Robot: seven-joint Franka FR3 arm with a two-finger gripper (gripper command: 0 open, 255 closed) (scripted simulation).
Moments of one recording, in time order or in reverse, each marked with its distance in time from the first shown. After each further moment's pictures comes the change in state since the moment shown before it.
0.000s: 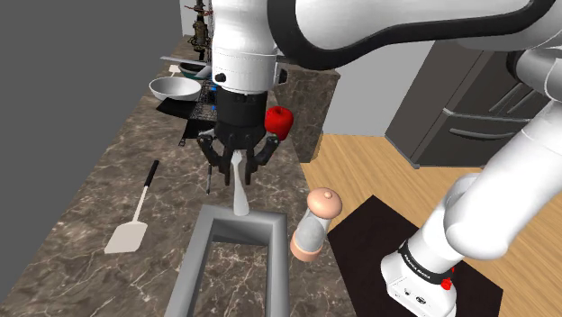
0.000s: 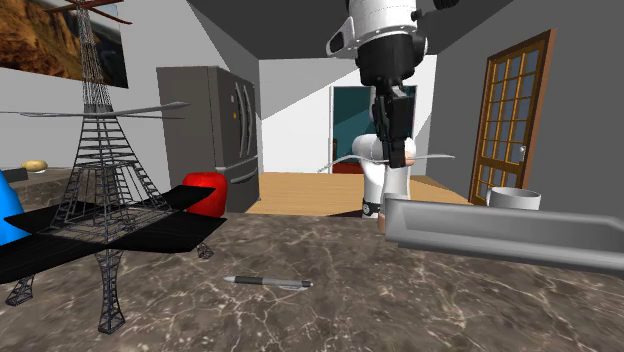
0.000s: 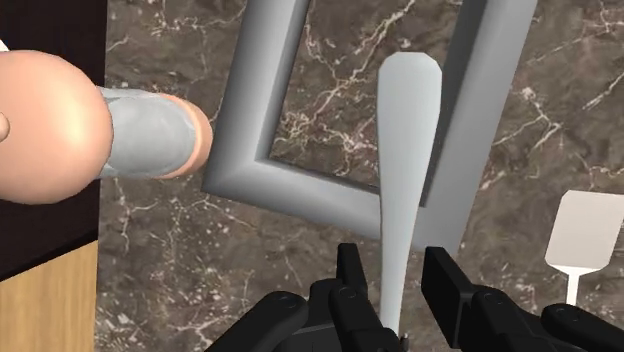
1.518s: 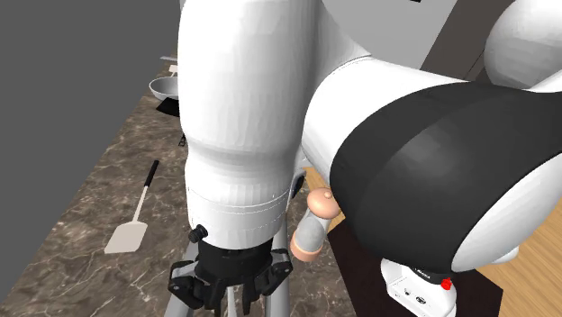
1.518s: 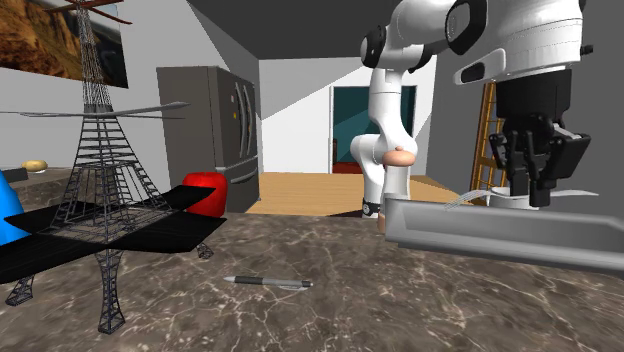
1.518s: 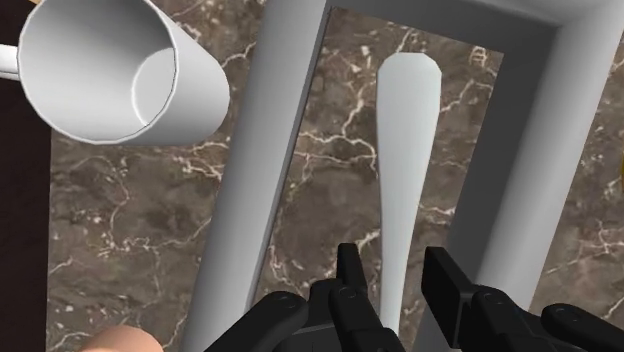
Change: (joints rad) arm 0.165 0.039 0.201 -0.100 -0.014 0.184 0.348
